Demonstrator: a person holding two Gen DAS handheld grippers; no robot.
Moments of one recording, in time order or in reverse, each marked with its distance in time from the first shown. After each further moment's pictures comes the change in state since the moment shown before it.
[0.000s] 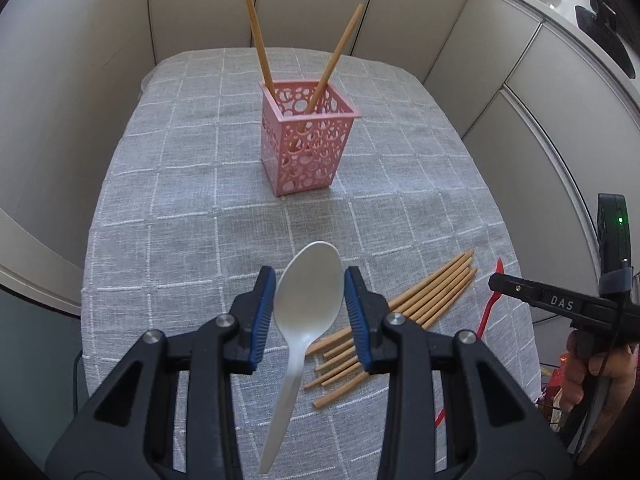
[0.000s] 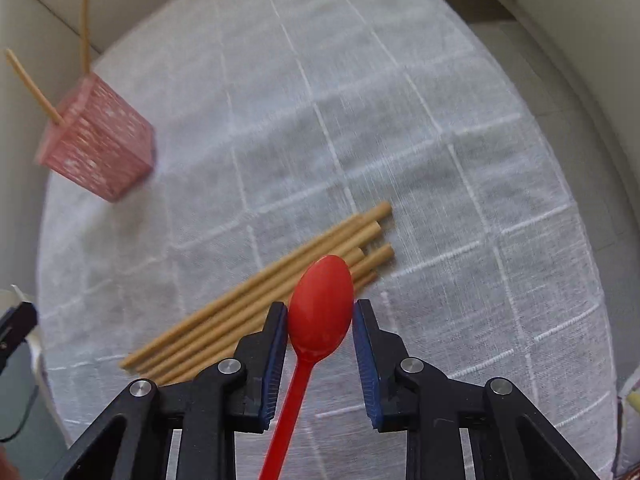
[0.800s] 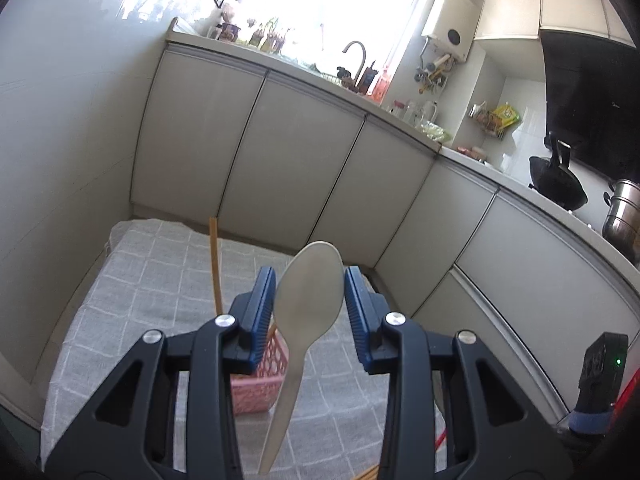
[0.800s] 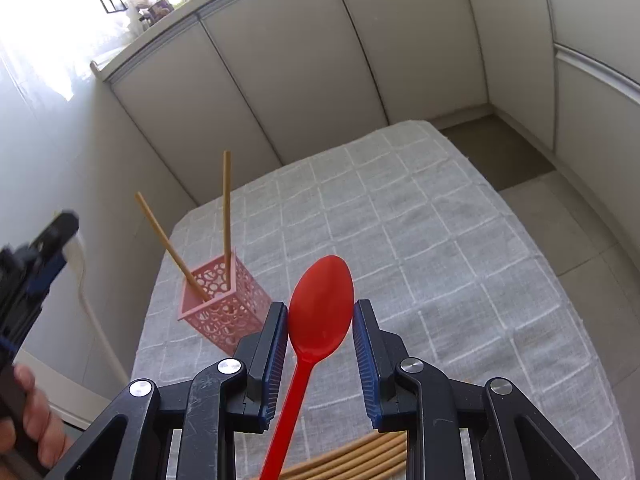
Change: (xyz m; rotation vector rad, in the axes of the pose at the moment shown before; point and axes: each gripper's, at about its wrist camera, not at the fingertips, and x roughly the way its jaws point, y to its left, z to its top) left arm -0.044 0.004 0.095 -0.110 -0.634 -0.201; right arm -0.080 0.049 0.033 -0.070 -0.441 0.127
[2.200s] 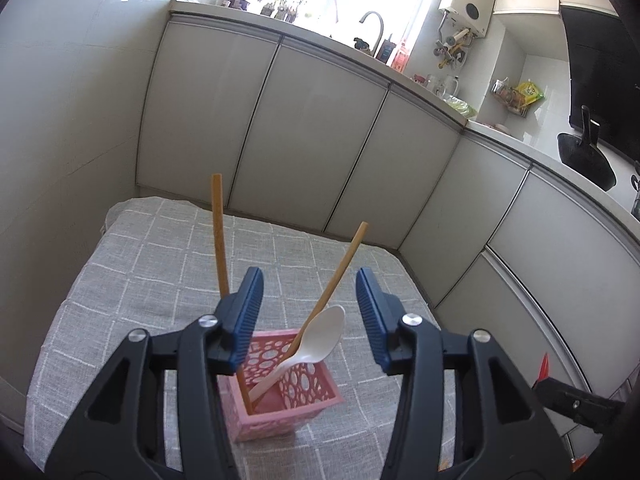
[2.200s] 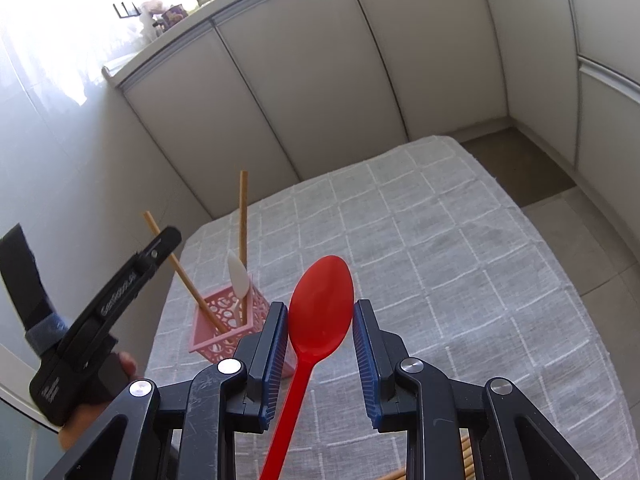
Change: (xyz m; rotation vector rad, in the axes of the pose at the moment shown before) left arm 0.058 0.018 -0.024 0.017 0.099 0.069; right arm 0.020 0.010 0.016 -0.006 -0.035 0.050
